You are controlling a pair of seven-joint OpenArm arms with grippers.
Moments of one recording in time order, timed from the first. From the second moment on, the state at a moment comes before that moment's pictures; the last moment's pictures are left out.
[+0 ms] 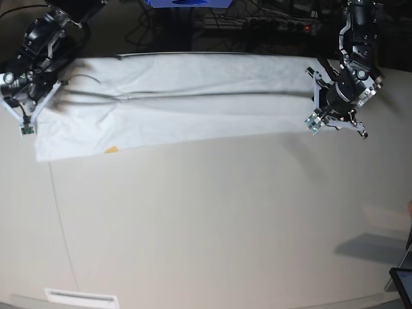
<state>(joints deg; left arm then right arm) 20.9 -28.2 -10.5 114.0 3.9 -40.8 49.5 -6.4 -4.1 39.8 111.6 -11.1 41.2 -75.9</state>
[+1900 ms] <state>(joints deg) 32.0 -8.2 -28.0 112.4 2.0 -40.6 16.7 -18.0 -1.5 32.0 106.9 -17.7 41.6 -40.2</state>
